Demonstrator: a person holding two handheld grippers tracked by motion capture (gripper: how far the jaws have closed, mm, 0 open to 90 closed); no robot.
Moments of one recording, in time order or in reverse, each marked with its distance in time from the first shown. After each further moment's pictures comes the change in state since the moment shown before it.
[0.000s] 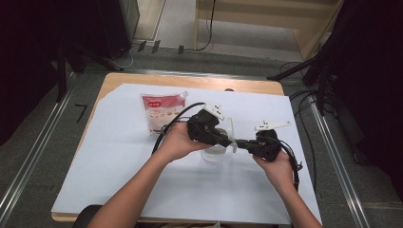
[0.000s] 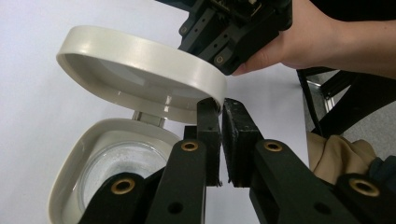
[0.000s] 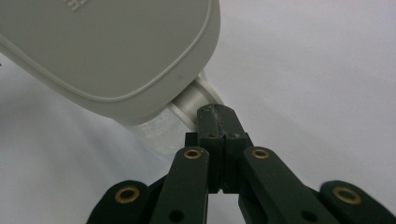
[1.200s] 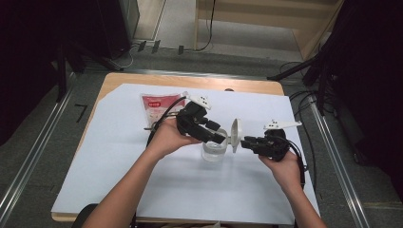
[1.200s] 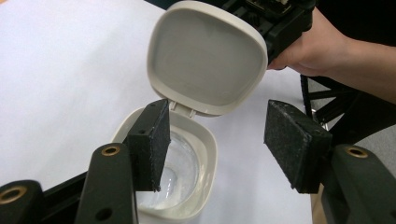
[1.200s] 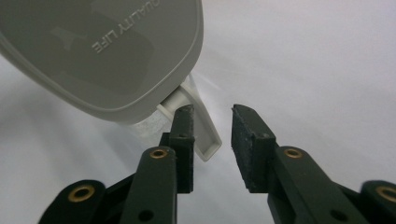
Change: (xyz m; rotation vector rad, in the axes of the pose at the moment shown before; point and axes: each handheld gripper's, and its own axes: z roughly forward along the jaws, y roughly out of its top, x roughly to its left) left arm 0.023 -0.017 -0.028 -0.092 0.015 -0.095; right arm -0.011 -0.003 -0.018 -0.054 0.020 0.022
